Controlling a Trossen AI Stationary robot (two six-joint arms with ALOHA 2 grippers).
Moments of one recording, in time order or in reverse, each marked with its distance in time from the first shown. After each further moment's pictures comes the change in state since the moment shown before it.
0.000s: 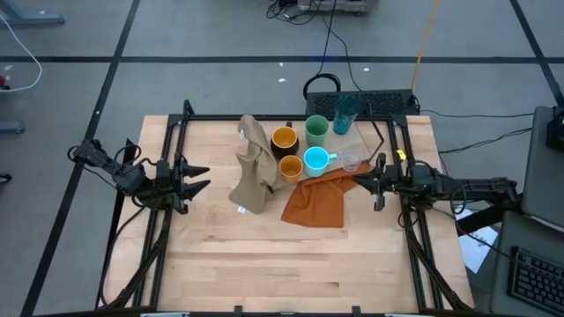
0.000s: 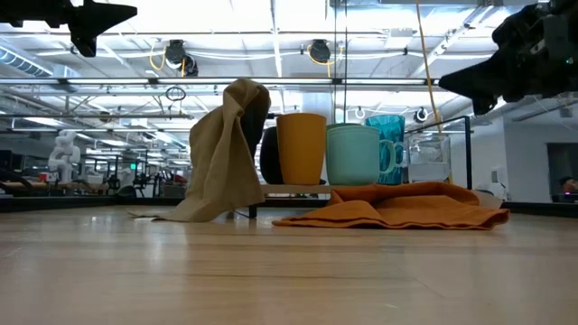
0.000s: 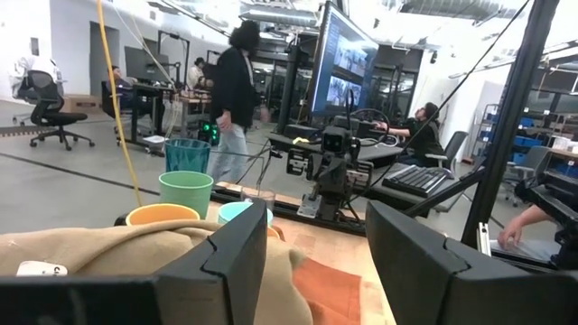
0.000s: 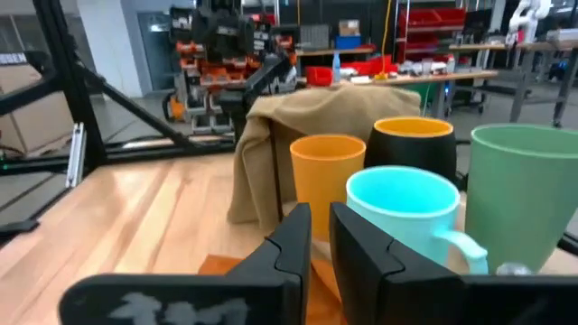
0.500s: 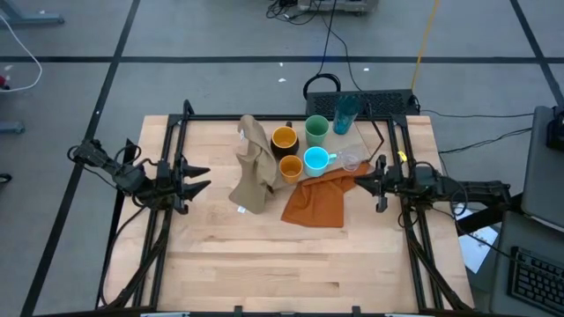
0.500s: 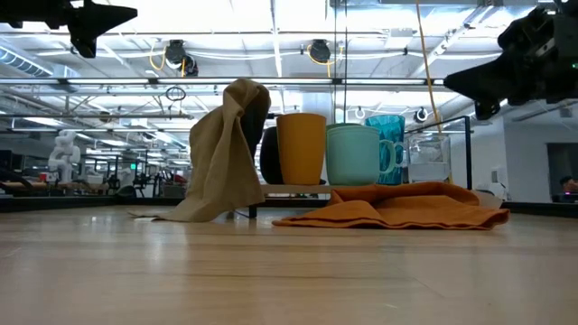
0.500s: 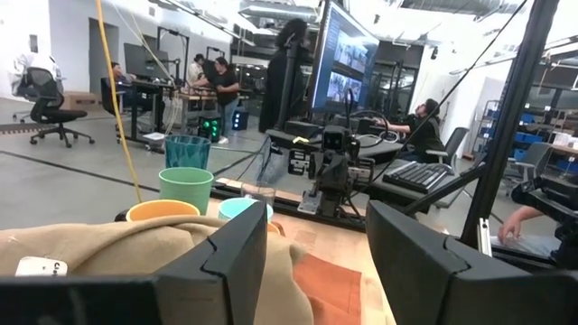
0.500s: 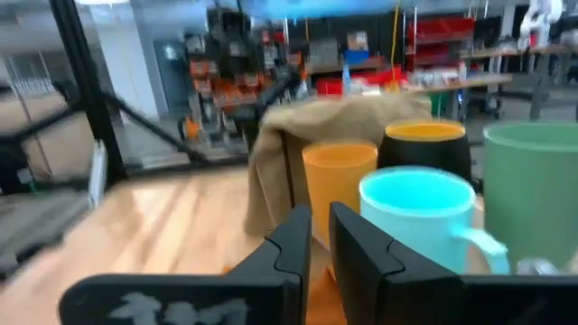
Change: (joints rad) left arm 0.000 0.000 0.000 -0.013 0.000 -0.009; right arm 0.000 -0.121 -0.034 -0.046 -0.026 0.042
